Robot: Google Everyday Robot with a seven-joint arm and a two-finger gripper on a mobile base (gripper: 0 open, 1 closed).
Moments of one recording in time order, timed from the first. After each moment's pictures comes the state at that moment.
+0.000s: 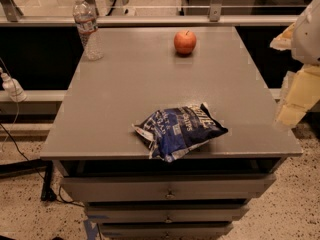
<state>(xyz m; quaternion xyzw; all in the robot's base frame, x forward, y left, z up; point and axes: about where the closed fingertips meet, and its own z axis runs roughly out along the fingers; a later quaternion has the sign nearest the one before) 0.438 -0.217 0.976 -0.60 0.78 -0.03 0.16</state>
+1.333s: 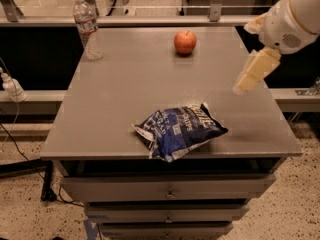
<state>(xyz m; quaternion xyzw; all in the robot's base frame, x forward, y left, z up) 0.555 -0.202 0.952 -0.58 0.76 0.01 0.29</state>
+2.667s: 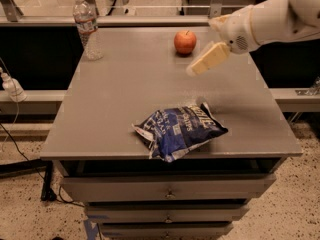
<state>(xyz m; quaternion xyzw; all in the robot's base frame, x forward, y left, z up) 0.640 -0.116 0.941 -0.52 0.71 0.15 0.45</state>
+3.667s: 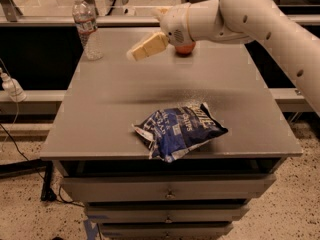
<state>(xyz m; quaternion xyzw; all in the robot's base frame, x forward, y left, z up) 0.681 0.038 0.961 -0.52 0.62 0.26 0.53</state>
